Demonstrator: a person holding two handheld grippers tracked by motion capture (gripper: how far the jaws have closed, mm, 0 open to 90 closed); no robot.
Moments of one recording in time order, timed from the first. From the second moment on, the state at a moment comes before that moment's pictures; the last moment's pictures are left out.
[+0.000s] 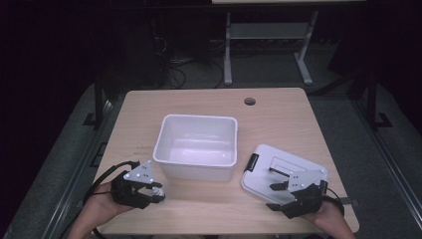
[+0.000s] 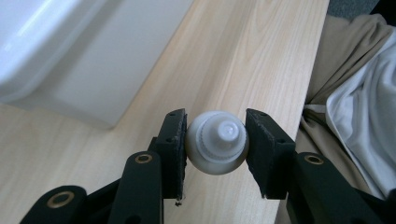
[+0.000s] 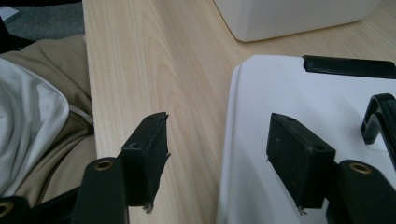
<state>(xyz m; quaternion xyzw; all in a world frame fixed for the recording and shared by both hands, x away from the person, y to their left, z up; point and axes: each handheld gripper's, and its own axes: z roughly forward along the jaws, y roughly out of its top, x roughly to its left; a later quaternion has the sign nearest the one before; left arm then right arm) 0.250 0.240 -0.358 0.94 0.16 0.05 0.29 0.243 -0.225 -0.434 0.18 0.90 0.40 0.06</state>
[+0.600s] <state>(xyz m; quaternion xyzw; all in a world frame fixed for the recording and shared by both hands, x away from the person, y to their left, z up) 0.267 0.237 -0.301 0.95 0.14 0.07 0.28 0.241 -0.229 -0.432 0.18 0.89 0.41 0.07</state>
